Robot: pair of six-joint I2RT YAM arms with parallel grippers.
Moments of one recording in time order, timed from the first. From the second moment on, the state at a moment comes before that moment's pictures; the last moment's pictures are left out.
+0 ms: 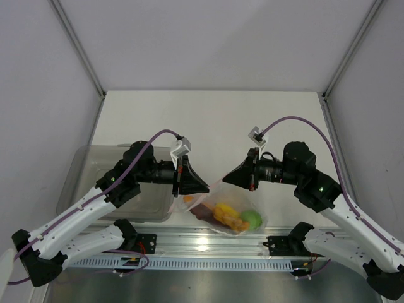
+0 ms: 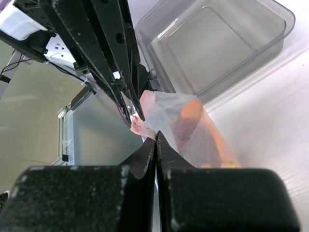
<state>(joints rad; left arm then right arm) -0.80 0.87 0.88 -0.22 0.76 -0.36 0.77 0.82 0.95 -0.30 -0.55 0.51</state>
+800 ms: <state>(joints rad) -0.80 0.88 0.88 -0.25 0.79 -0.37 0.75 0.88 0.98 -0.32 -0.91 0.30</state>
